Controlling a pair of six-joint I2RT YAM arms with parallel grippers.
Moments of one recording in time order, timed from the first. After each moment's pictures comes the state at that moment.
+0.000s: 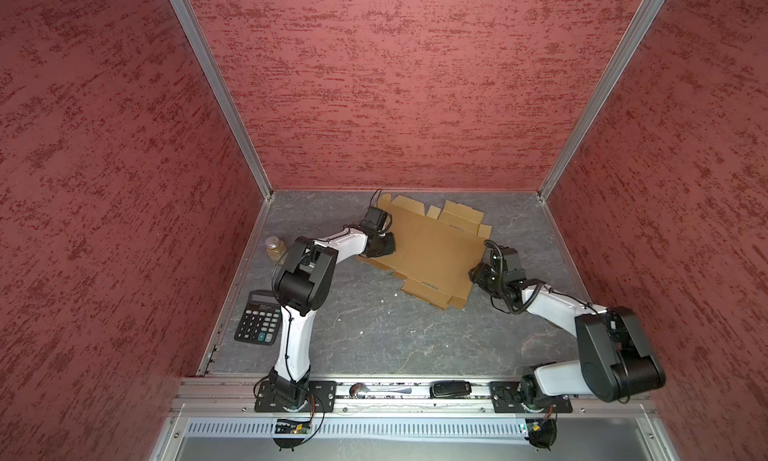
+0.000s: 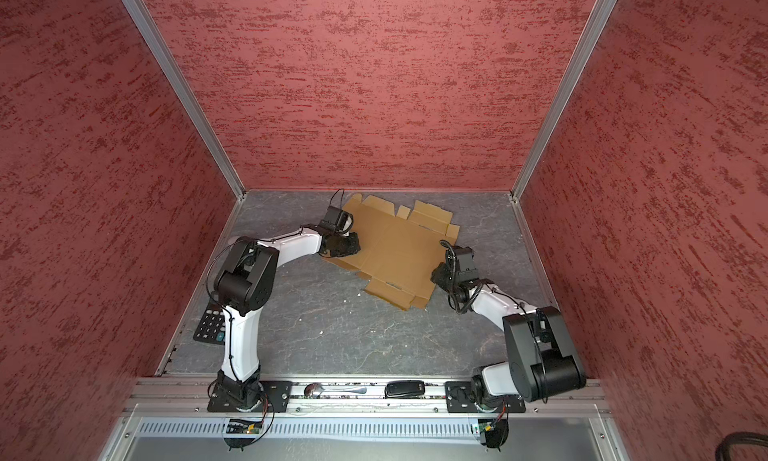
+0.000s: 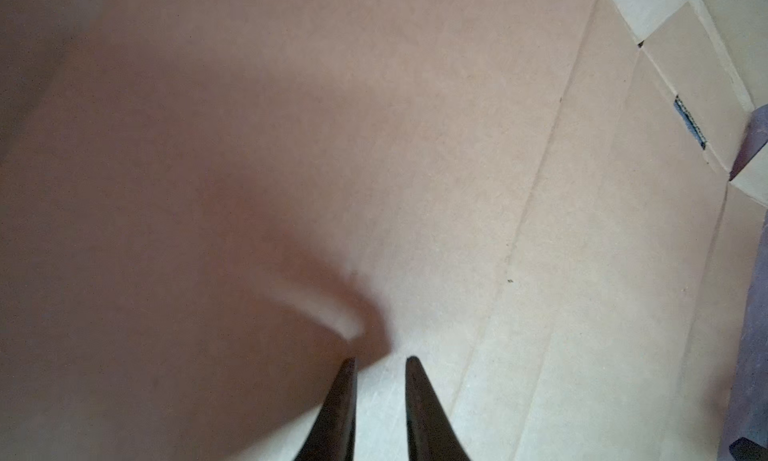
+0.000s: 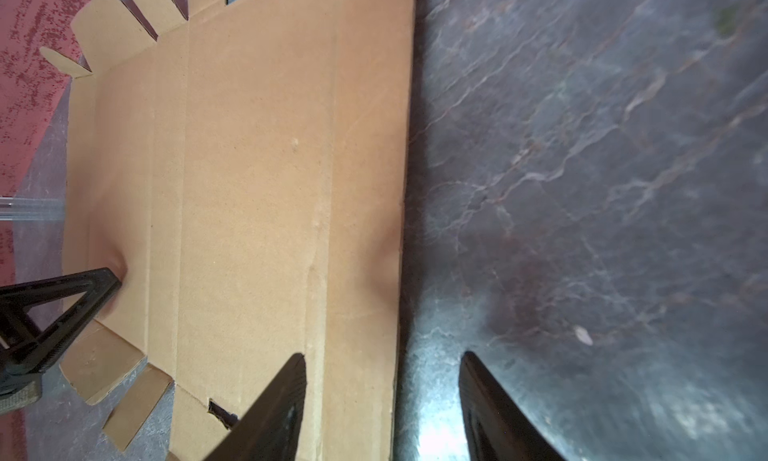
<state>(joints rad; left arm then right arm) -0.43 2.10 1.43 -0.33 0.17 -0.55 0.19 1.41 0.59 -0.04 -0.12 0.80</state>
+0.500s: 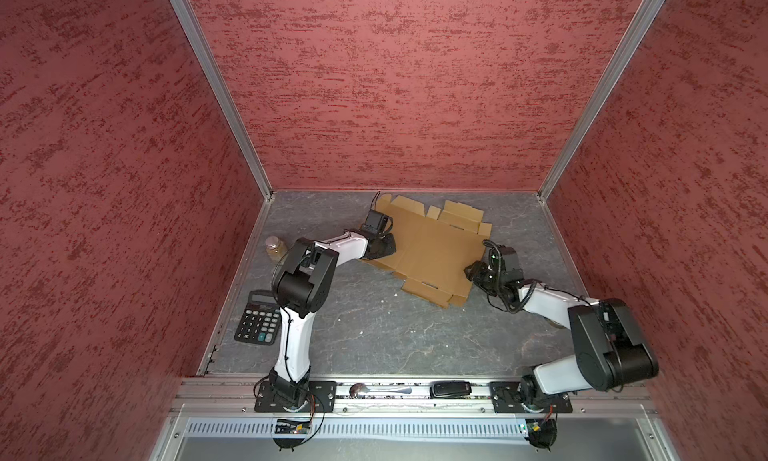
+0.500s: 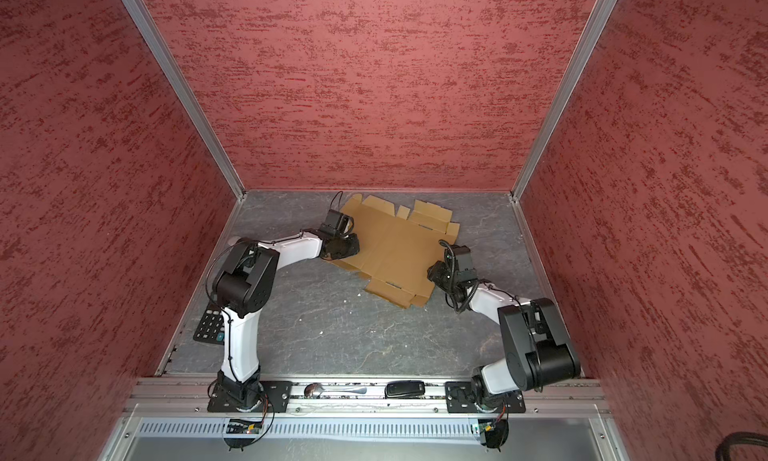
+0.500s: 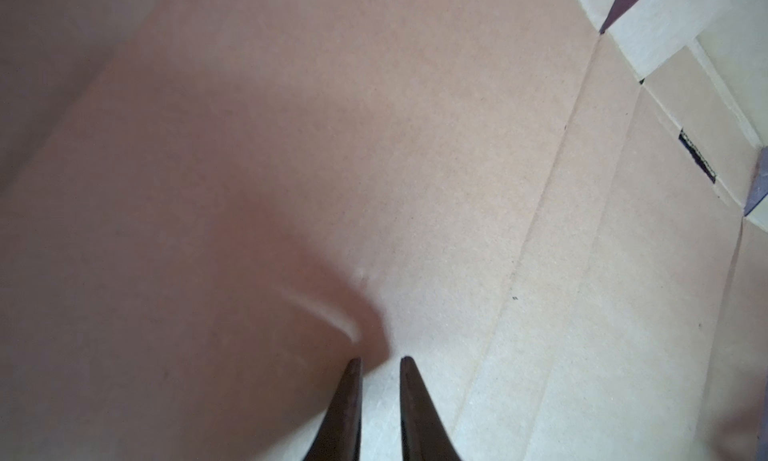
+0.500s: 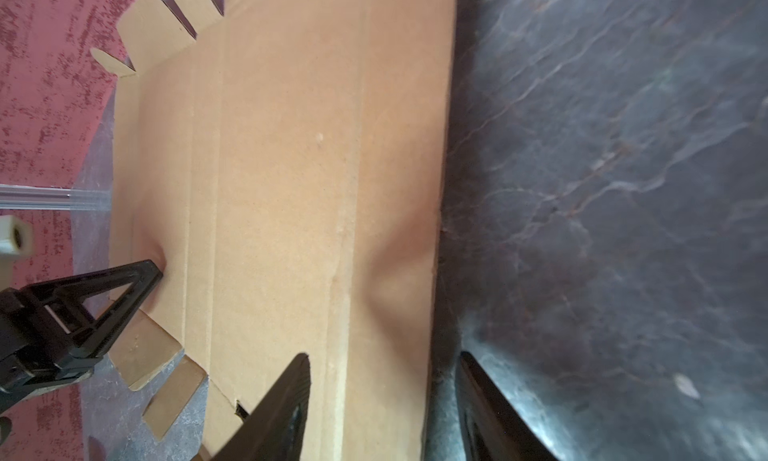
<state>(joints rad) -0.44 2.08 1.36 -0.24 0.11 -0.63 0.19 1.48 0.59 0.07 -0.20 0.83</state>
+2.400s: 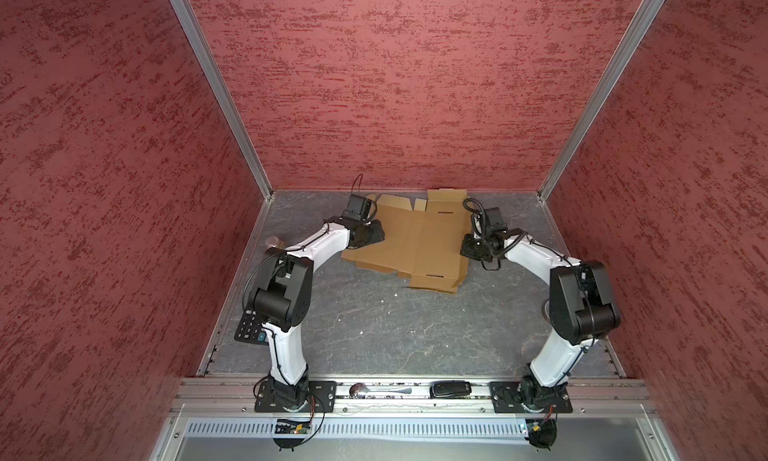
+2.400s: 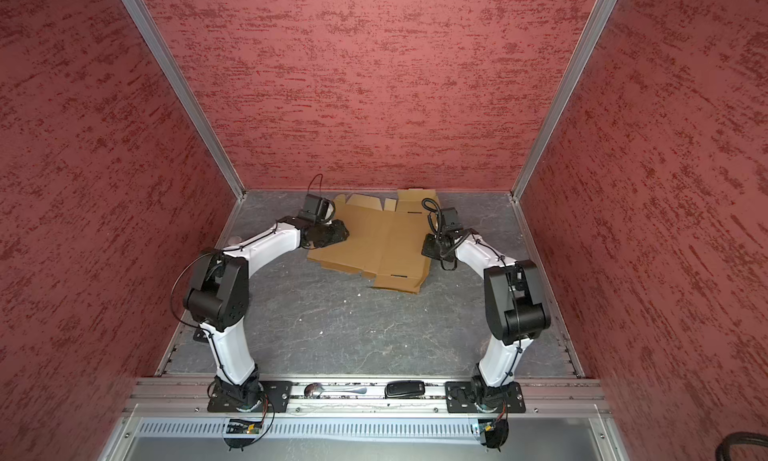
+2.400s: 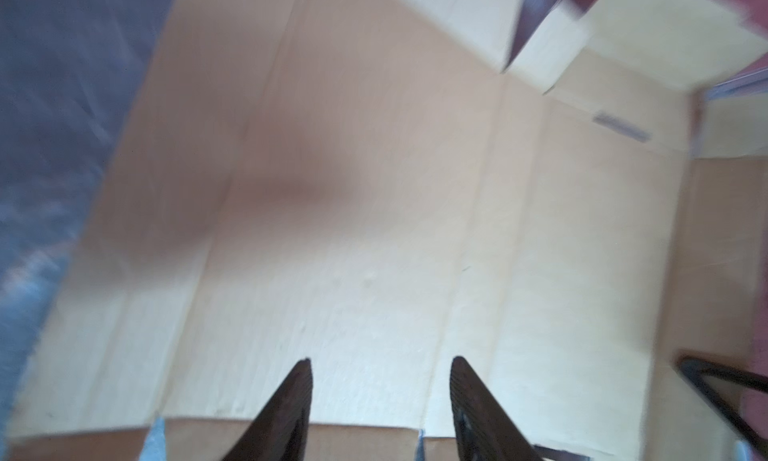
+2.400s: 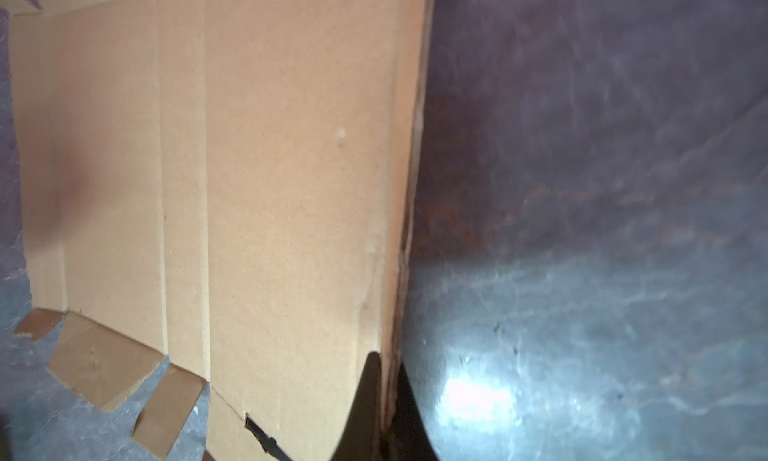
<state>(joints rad) -0.34 1.89 1.44 -0.43 0.15 -0.51 0.20 1.79 1.23 -0.47 -0.18 0.43</state>
